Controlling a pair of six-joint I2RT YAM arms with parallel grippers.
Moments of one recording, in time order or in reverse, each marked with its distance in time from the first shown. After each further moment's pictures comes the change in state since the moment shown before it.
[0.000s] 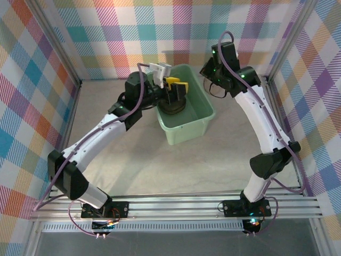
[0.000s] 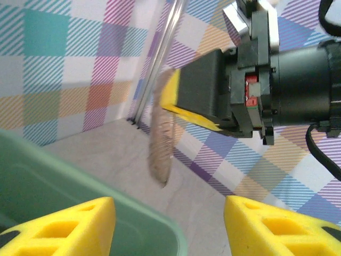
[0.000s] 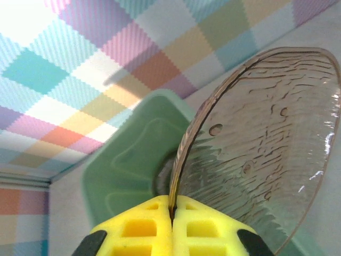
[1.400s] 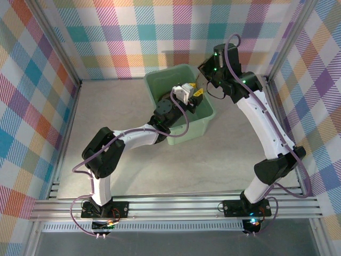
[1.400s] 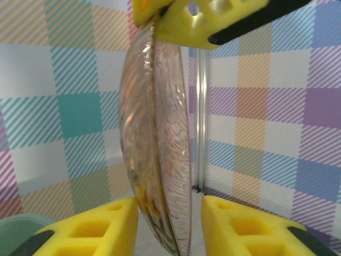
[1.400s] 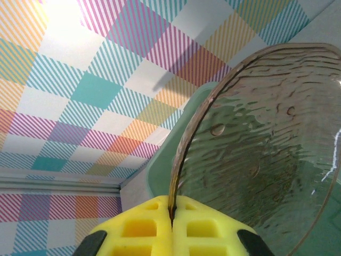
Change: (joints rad) left arm -0.163 0.362 -0.192 0.897 -0.372 0.365; right arm 0.021 -0.082 -0.125 0.160 -0.072 0.230
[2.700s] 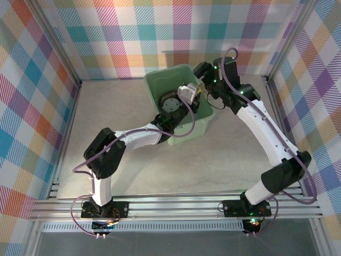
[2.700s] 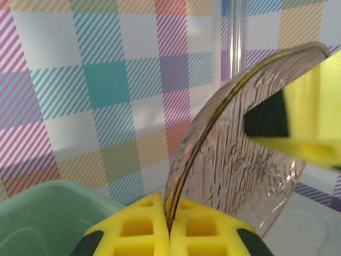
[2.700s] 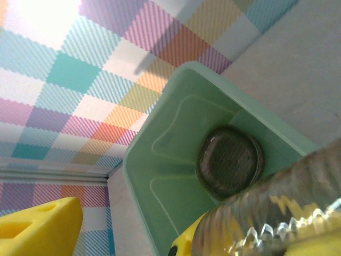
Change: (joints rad) left arm -0.034 -0.003 0.069 -0.216 -0.166 0.050; right arm -0.003 -0.140 -0.314 0.174 -0.029 -0.053
